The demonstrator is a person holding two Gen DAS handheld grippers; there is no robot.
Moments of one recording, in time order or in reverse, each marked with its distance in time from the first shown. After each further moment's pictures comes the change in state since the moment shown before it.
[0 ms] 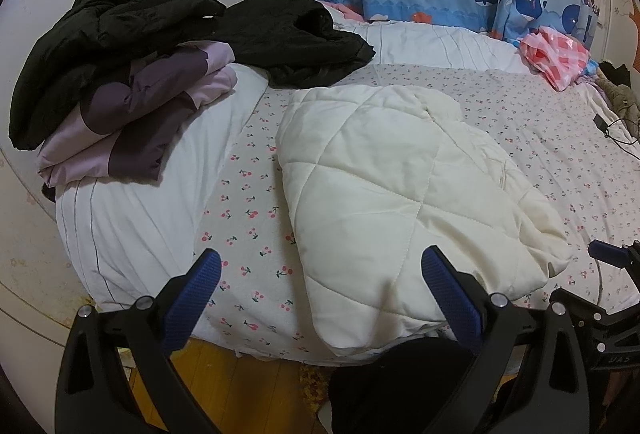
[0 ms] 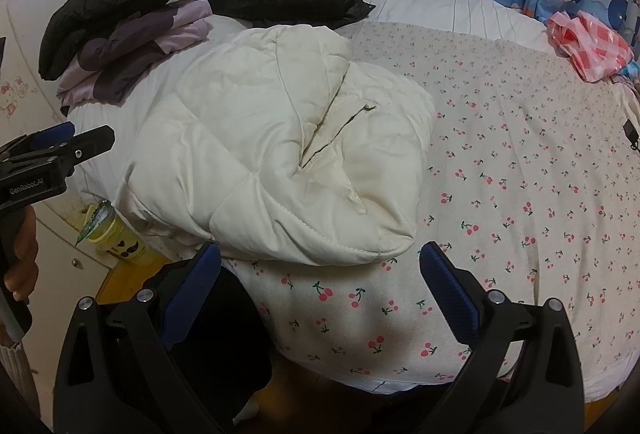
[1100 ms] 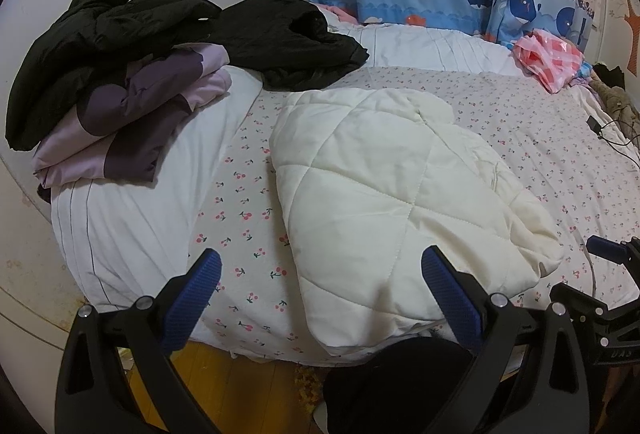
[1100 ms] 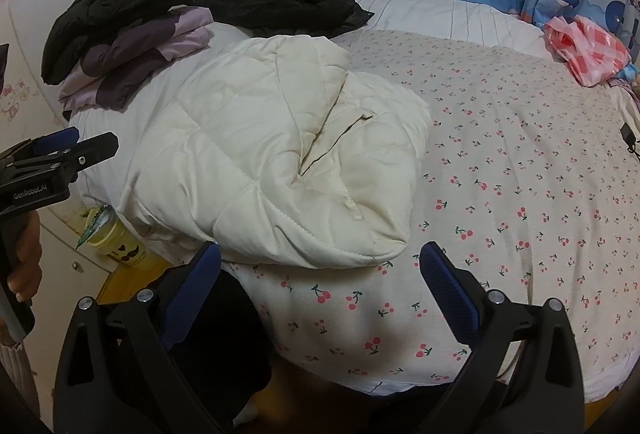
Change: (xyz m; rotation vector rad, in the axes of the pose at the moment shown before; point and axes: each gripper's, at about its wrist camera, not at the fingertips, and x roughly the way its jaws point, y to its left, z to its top) left arm -0.005 -0.002 0.002 -0.001 -0.003 -0.026; right arm -0.010 0.004 0.002 0.004 -0.027 -0.007
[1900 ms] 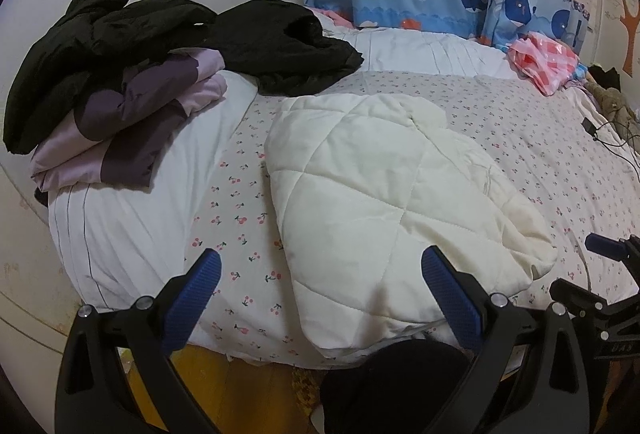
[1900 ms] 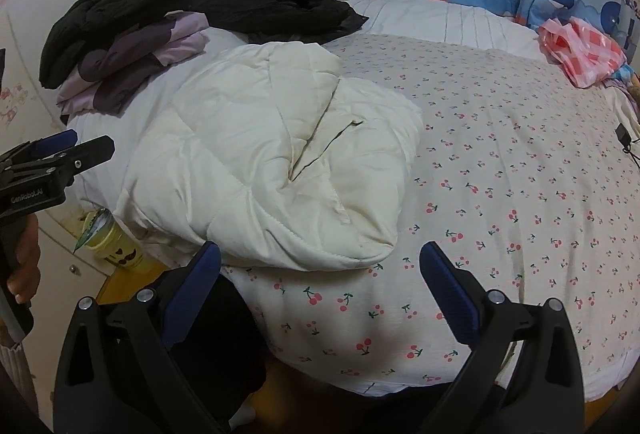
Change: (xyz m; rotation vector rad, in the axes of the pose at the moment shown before) left arm -0.004 -0.002 0.002 0.000 -0.014 -0.014; right arm -0.006 0.001 0.001 0.014 -0.014 -0.018
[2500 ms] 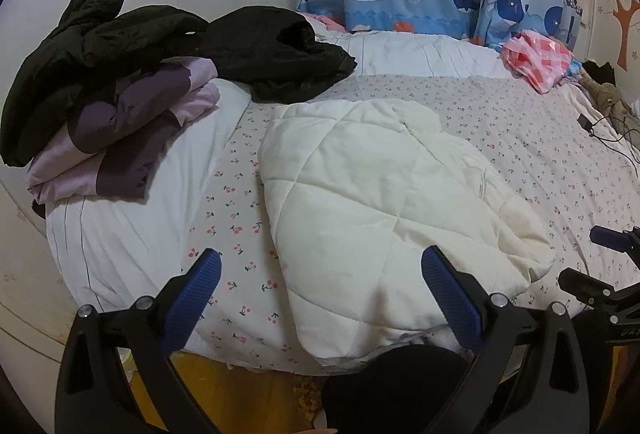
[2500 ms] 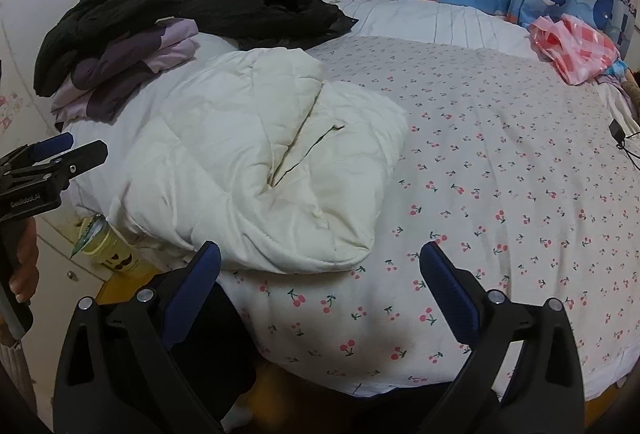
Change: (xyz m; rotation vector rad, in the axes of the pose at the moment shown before) left arm 0.001 -0.005 0.004 0.031 -0.017 -0.009; right arm -0.006 -0.009 0.002 0.021 -0.008 -0.021
